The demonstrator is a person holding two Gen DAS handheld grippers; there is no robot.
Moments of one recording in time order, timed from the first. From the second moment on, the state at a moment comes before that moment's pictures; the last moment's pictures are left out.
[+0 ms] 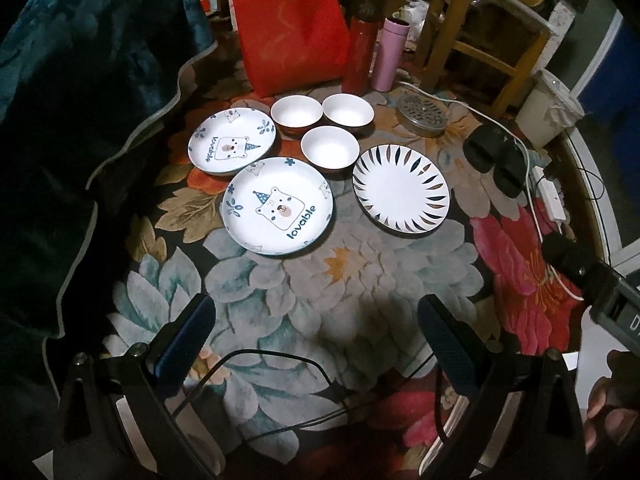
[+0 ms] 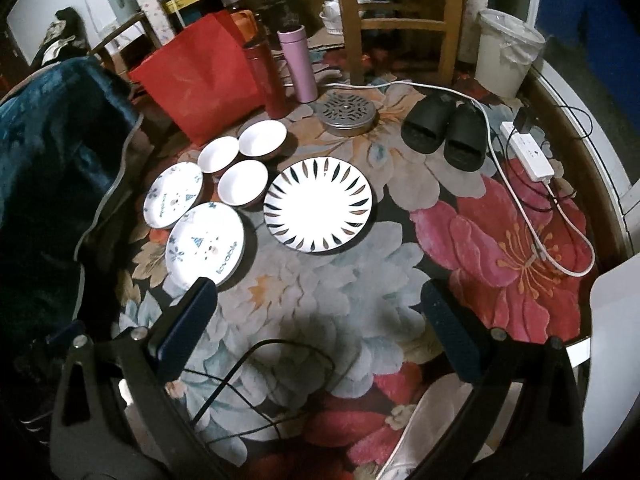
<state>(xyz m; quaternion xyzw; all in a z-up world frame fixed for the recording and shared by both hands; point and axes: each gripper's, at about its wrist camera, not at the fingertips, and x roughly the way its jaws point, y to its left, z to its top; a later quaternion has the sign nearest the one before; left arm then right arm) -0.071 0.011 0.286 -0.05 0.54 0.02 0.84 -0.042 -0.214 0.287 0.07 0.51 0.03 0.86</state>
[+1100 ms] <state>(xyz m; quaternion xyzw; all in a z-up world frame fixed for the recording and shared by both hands) -0.084 0.015 0.294 -0.06 0.54 0.03 0.84 -0.068 -0.191 0.296 0.04 0.51 0.04 0.86</state>
